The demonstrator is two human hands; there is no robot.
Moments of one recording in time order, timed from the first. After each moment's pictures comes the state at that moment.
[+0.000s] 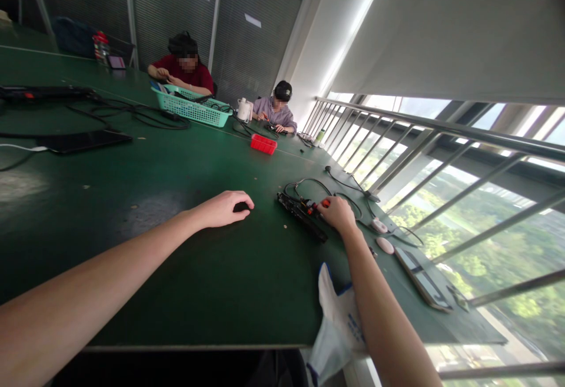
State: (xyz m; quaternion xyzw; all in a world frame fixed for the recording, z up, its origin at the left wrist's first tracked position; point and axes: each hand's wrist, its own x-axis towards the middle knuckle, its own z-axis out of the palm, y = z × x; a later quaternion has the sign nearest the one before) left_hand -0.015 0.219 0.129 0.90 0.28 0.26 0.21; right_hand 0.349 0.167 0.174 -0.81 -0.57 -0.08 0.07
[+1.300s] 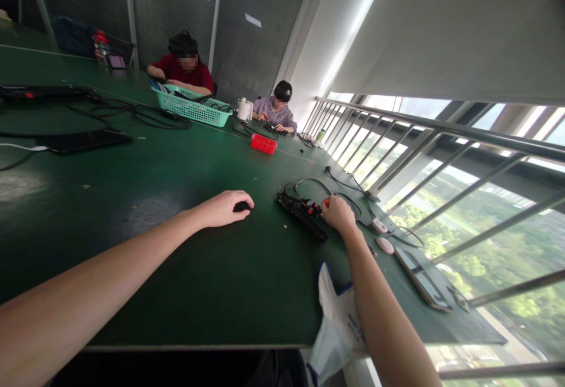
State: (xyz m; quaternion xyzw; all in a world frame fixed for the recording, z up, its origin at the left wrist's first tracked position) left_hand -0.014 0.219 0.129 0.90 0.28 0.26 0.20; right_hand 0.345 0.162 0.174 -0.80 -0.59 -0.08 0.10
